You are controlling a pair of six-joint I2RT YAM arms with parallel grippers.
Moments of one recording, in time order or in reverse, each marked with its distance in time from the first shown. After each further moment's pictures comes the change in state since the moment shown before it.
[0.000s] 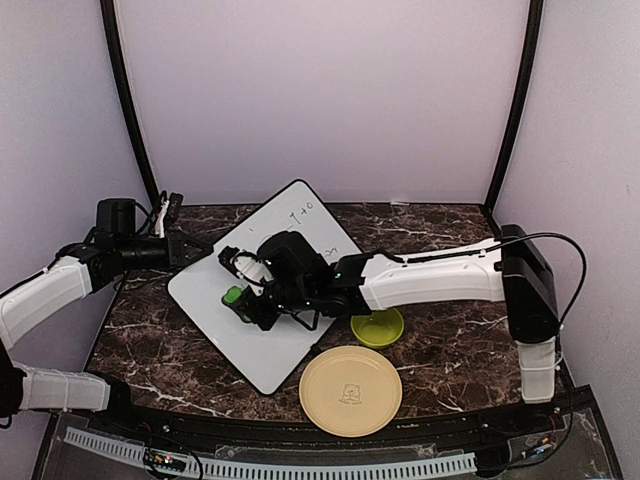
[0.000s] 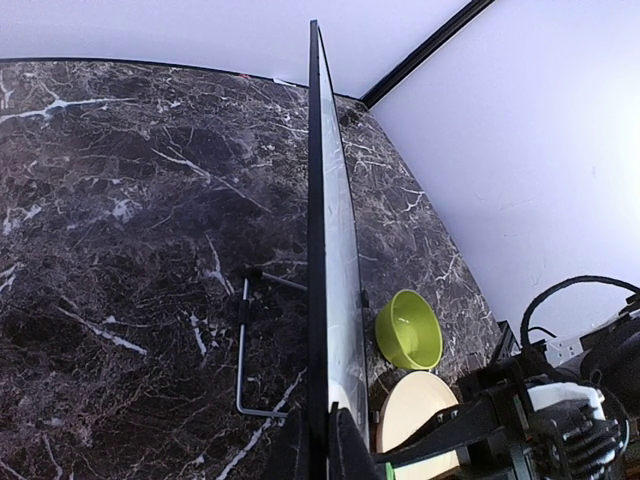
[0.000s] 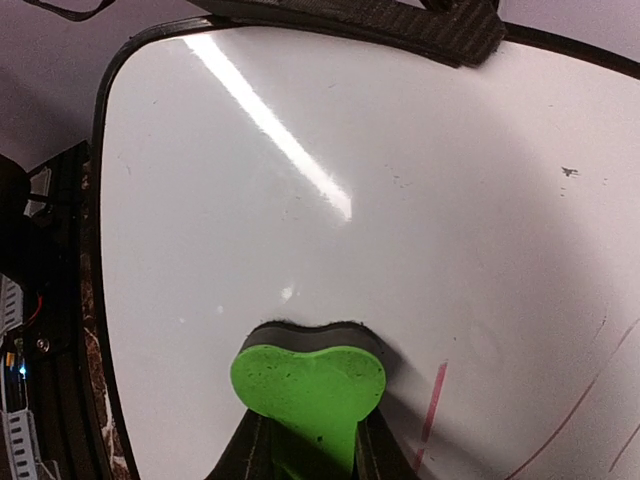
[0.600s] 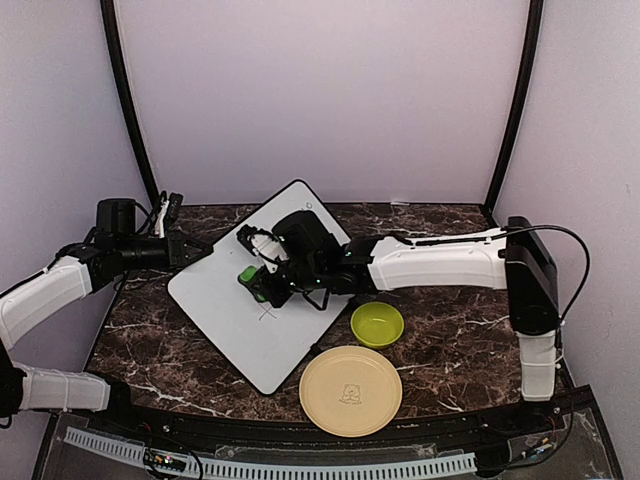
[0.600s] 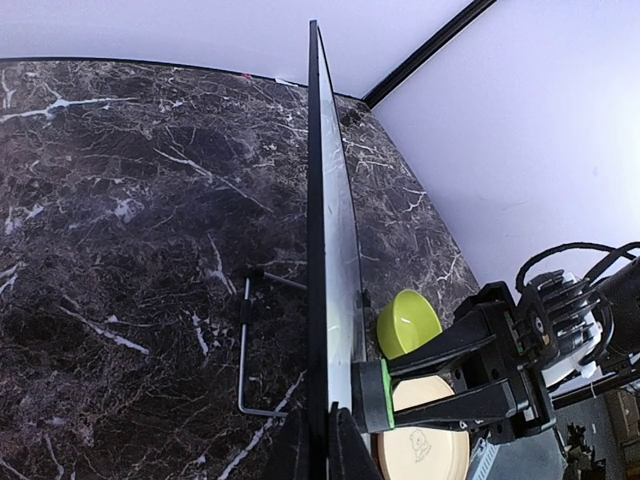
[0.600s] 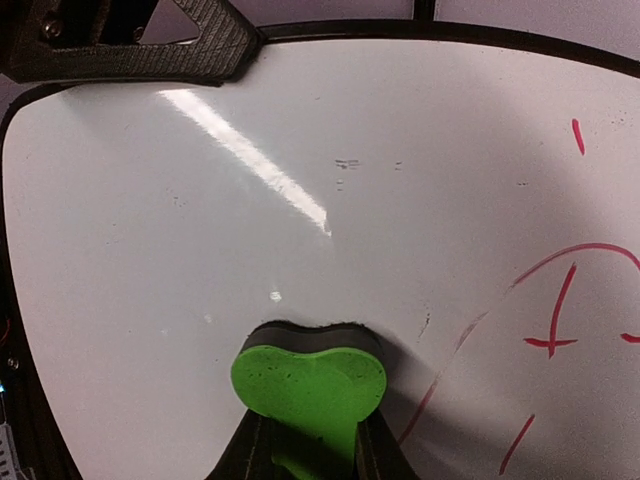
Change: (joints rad) left arm 0.000 0.000 0.000 0.000 -0.004 0.001; right arm -0.093 -0.023 0.000 -0.034 -0.039 0.022
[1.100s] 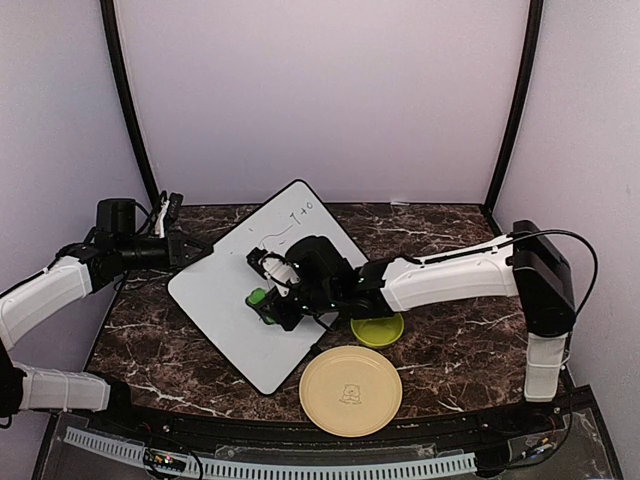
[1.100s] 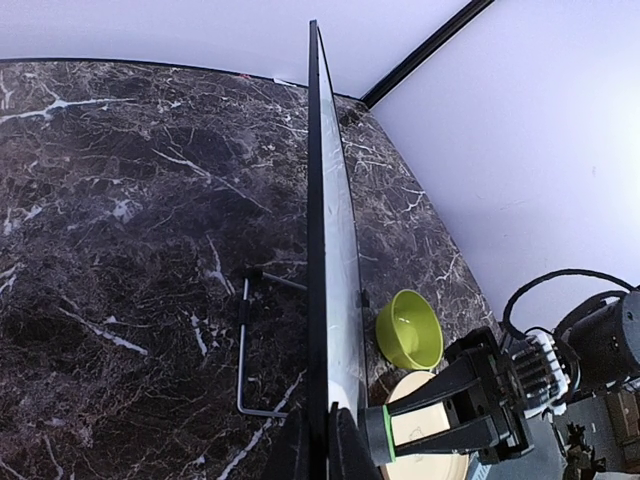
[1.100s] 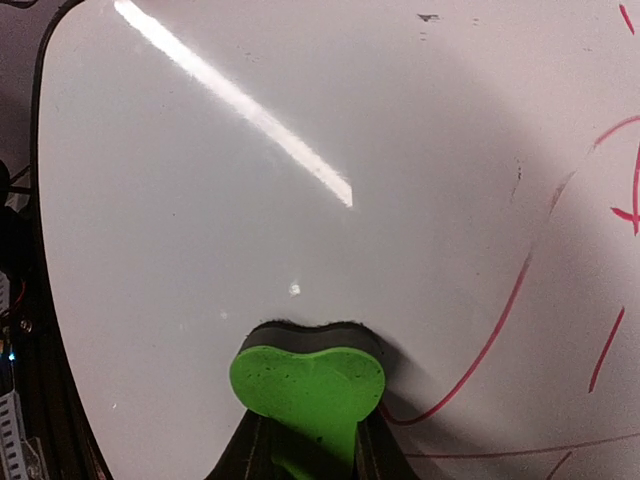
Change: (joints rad) left arm 0.000 0.000 0.000 0.001 0.003 0.001; right arm 0.036 -0.069 -0.219 0.147 0.013 0.031
